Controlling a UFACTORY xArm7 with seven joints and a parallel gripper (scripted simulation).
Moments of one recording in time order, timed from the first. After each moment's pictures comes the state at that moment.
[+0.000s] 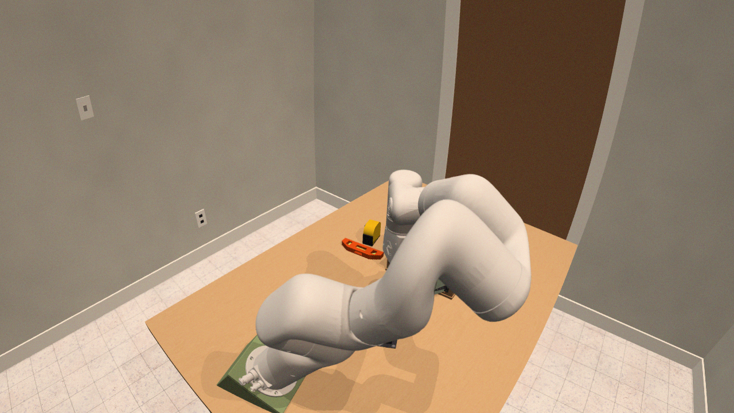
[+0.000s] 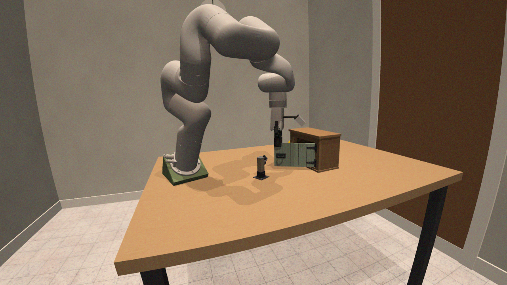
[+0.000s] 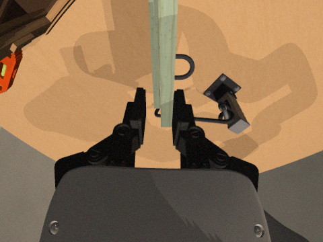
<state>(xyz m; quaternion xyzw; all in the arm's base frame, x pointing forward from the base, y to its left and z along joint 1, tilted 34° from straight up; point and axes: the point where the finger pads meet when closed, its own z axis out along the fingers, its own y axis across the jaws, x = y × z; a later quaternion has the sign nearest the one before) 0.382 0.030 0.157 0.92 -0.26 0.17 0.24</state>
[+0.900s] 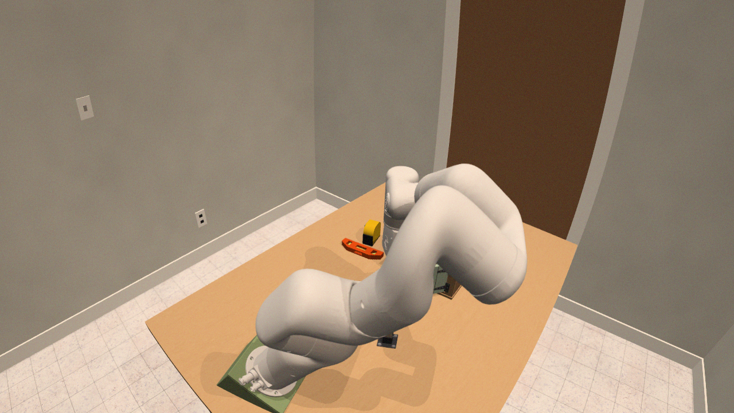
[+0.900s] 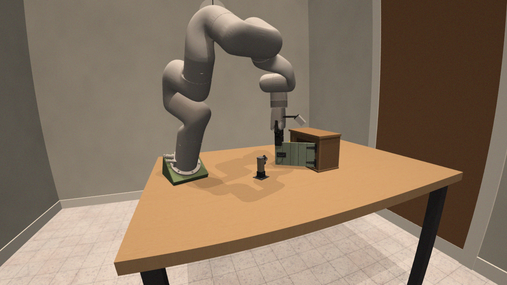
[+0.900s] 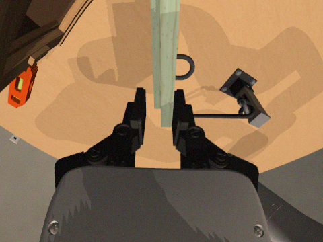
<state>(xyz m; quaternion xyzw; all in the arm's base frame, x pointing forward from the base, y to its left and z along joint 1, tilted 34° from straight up) 0.395 0.045 0.151 0.90 -0.31 0.19 0.23</state>
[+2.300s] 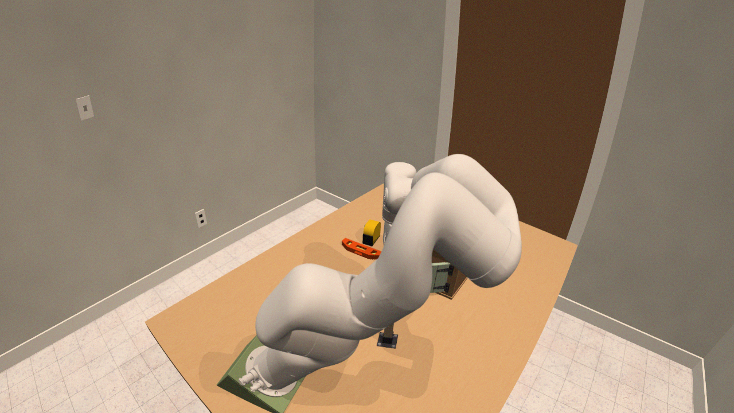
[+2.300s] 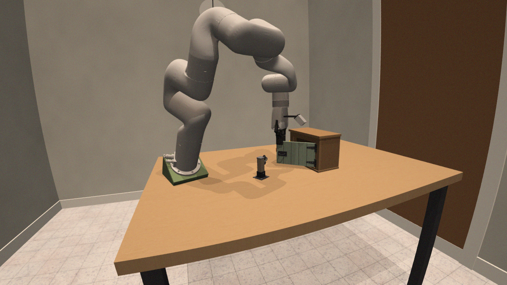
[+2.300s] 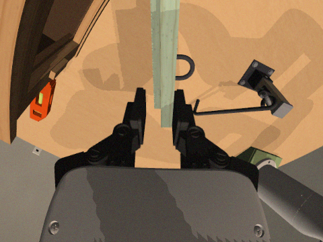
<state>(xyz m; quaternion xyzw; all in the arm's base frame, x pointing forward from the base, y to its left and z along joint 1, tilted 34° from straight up) 0.411 0.059 0.145 0.88 -0.37 0.20 0.21</state>
